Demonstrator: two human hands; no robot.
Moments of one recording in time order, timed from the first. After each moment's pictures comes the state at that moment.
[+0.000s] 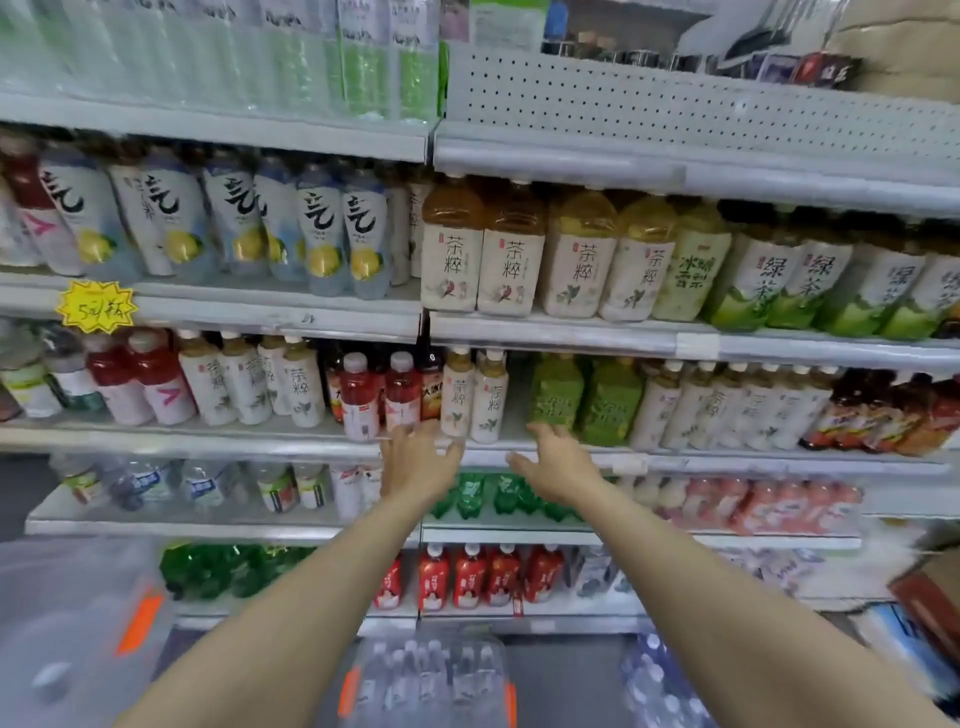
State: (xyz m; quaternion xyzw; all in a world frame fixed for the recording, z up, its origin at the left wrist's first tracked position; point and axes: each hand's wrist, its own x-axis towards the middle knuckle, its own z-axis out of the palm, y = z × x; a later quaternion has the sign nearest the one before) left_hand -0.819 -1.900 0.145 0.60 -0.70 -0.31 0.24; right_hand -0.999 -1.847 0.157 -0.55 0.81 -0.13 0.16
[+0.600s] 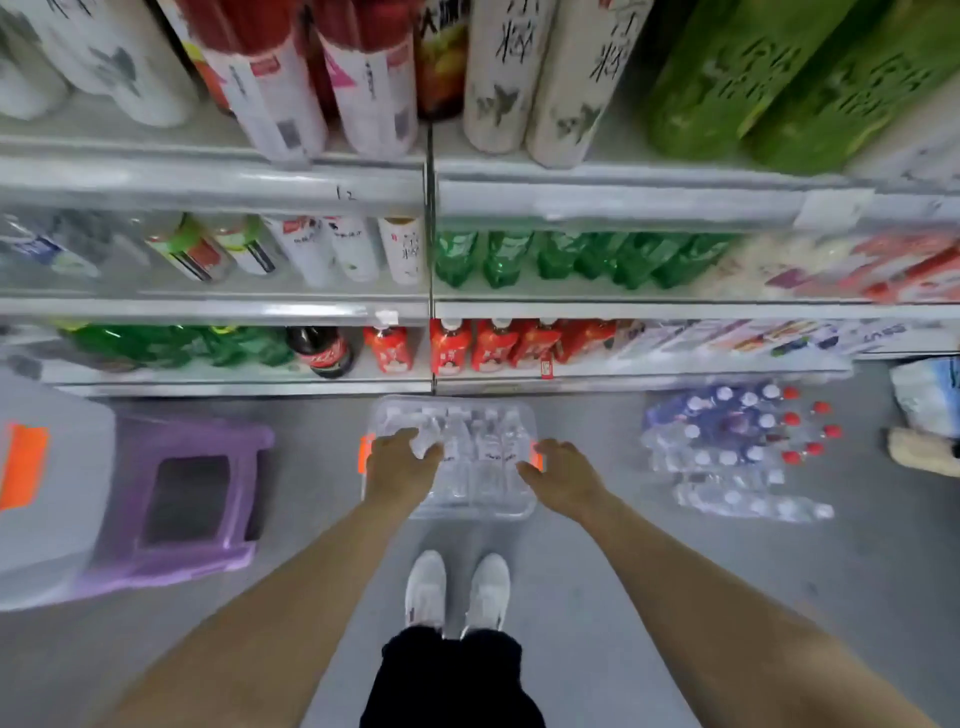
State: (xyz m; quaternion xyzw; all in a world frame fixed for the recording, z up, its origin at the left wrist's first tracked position) left_hand -0.768 -1.926 -0.222 0.67 -0.56 -0.48 -0.03; right_hand -0.970 -1.843 -0.225 -0.37 0.81 0.04 0.44
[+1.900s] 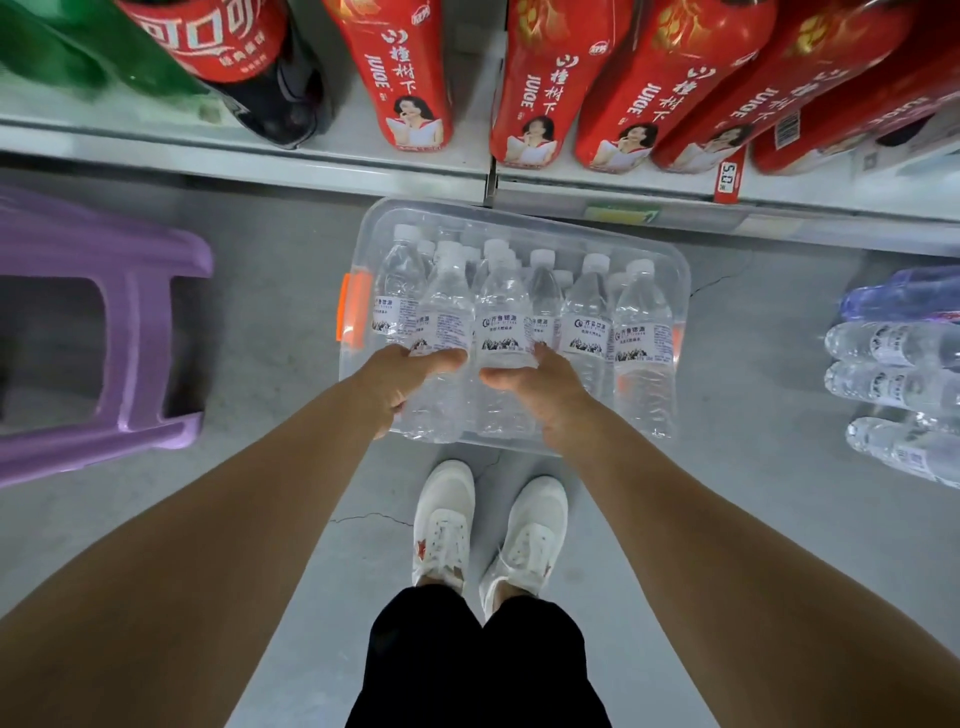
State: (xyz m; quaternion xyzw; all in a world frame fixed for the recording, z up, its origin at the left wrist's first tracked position) left_hand -0.725 -1.946 -0.613 0.69 -0.27 -0.66 -0.08; right_hand -0.890 -1.881 -0.629 -0.08 0.76 -0.16 0.63
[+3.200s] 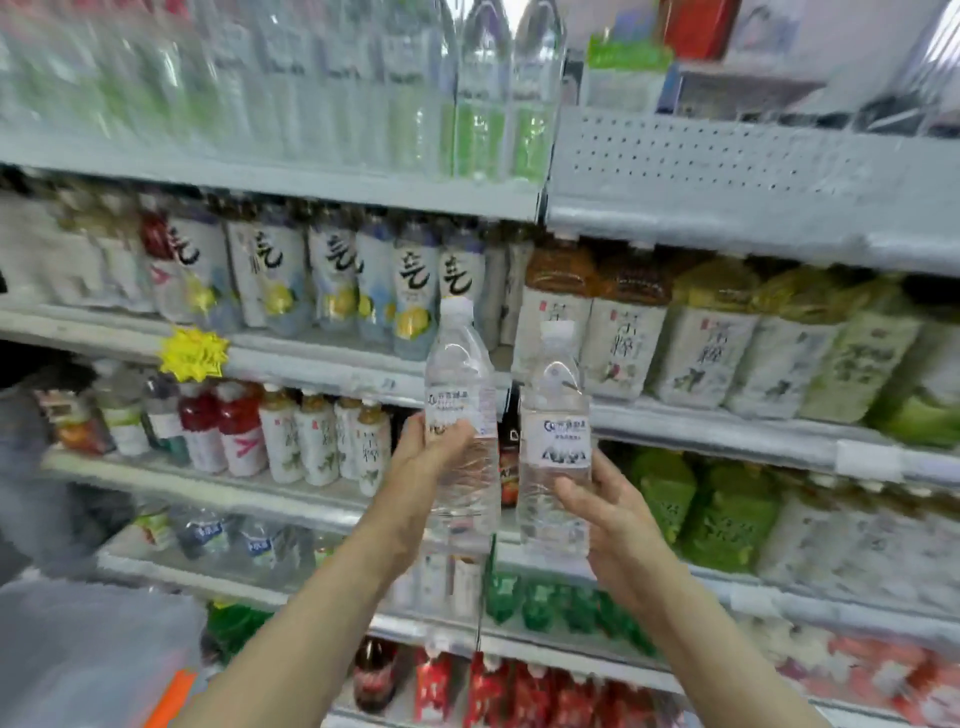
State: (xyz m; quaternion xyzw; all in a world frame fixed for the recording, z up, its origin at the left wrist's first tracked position) left_hand -0.750 -1.955 0.200 0.38 -0.48 -0.60 0.51; right_hand -0.950 -1.898 0.180 -0.46 0.42 -0.59 0.52
